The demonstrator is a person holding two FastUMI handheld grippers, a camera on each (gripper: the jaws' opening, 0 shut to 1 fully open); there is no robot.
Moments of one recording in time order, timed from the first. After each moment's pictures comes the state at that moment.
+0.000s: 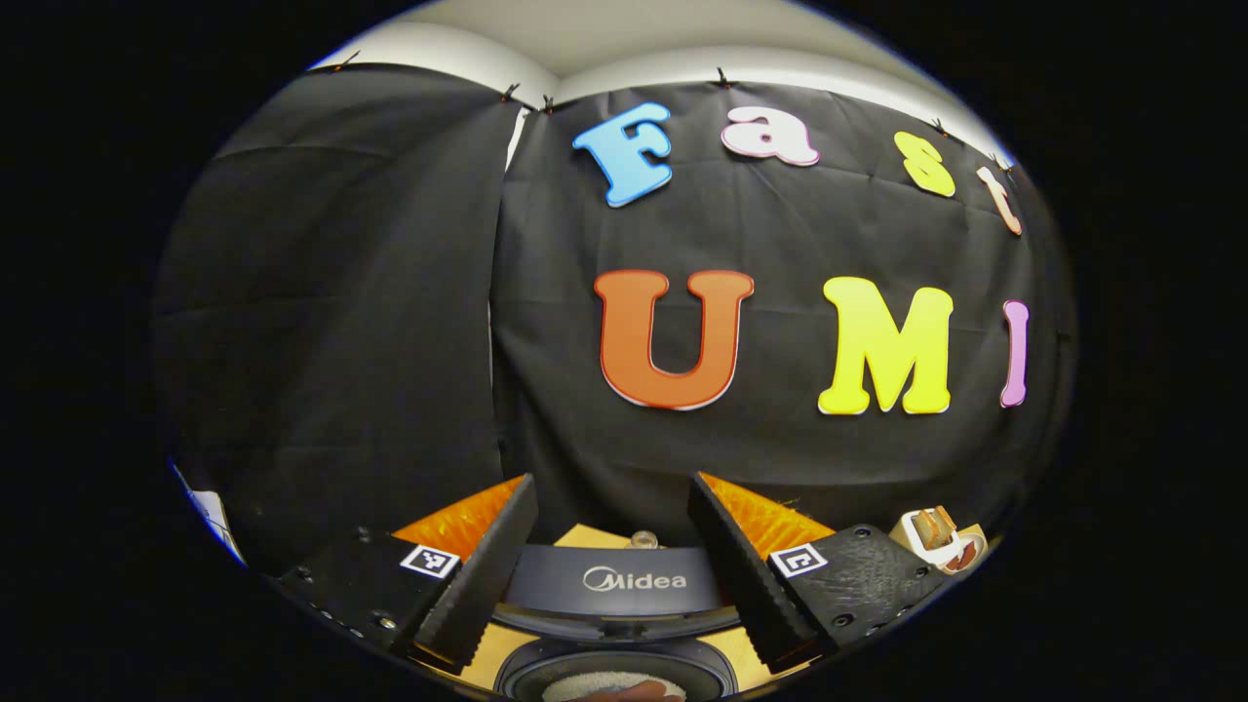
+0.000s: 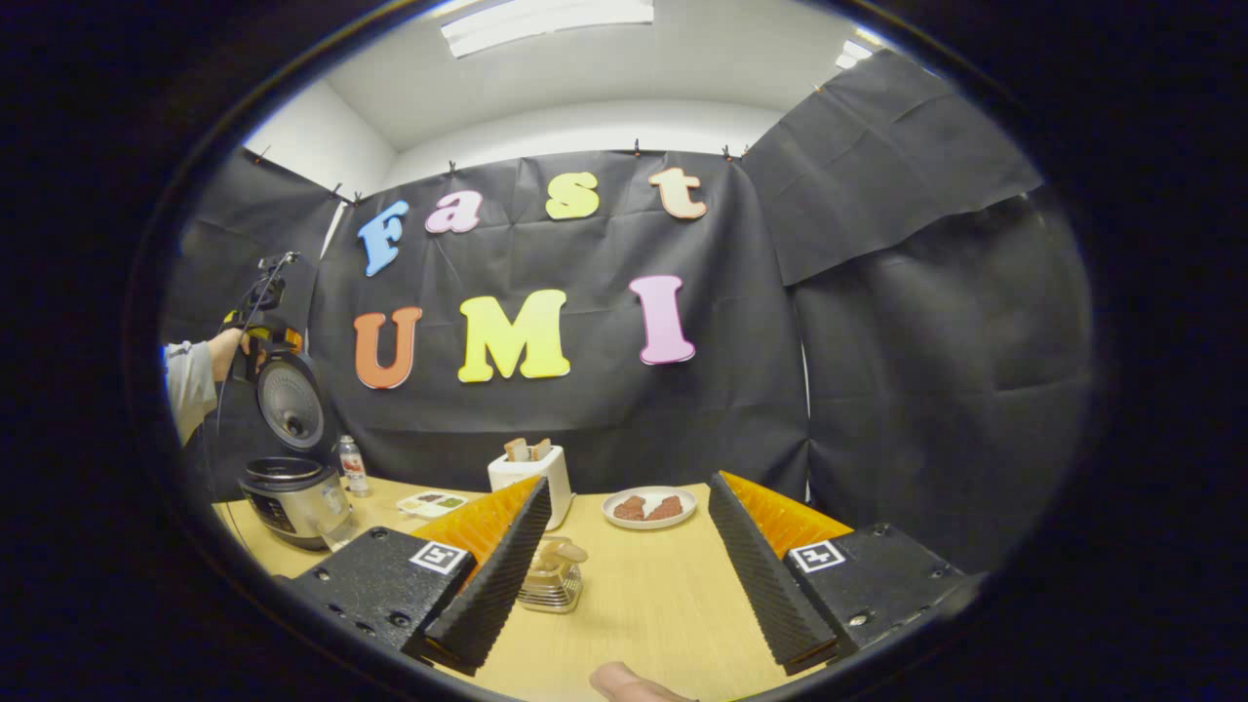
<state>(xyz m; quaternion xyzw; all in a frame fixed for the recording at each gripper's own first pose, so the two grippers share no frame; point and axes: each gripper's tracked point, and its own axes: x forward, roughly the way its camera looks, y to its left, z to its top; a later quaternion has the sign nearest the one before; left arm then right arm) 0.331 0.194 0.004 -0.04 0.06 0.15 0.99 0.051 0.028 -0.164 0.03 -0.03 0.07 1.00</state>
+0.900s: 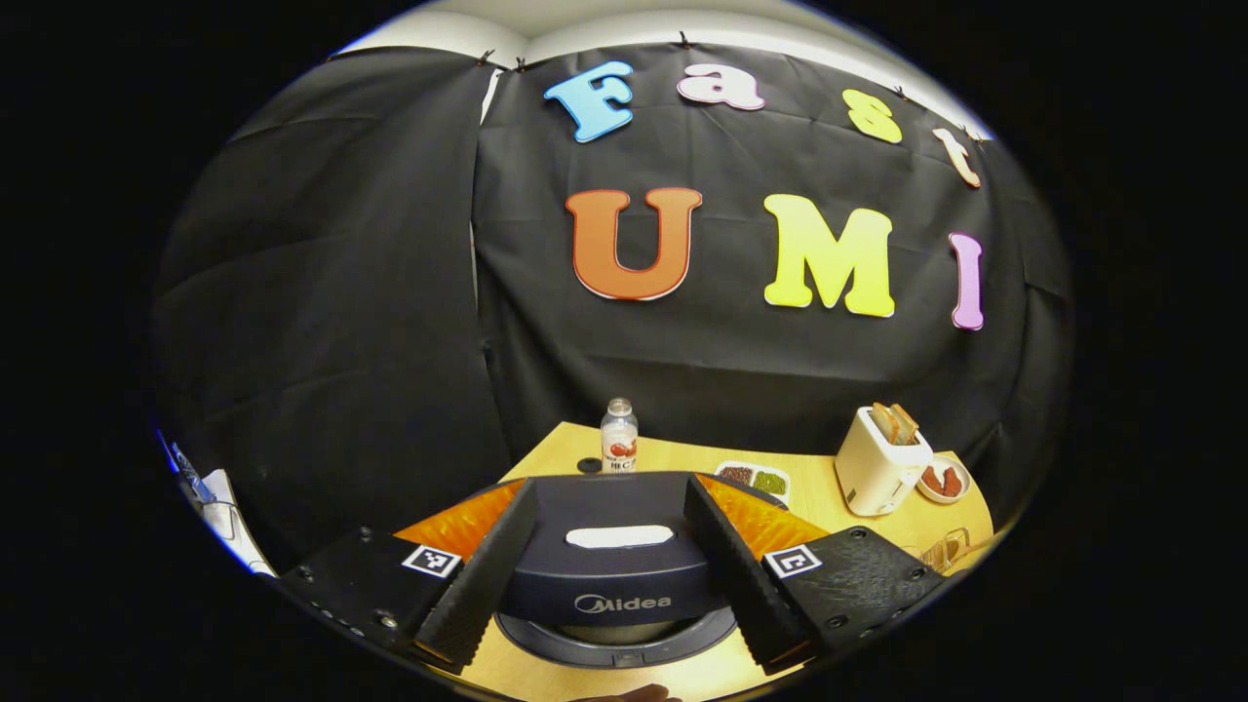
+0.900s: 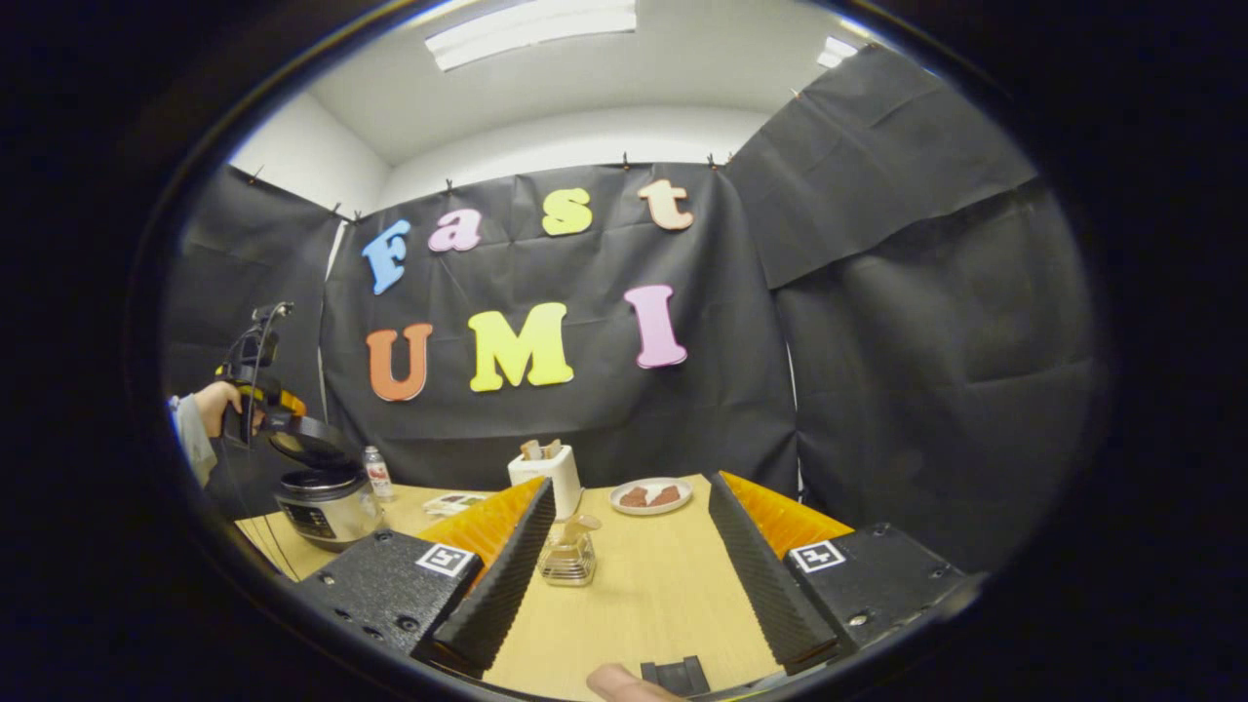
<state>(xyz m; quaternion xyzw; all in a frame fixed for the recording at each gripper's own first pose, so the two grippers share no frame) 0.199 0.134 -0.117 -0.04 0.17 0.10 0.98 -0.043 0.014 -0.154 0.05 -0.03 0.07 1.00</state>
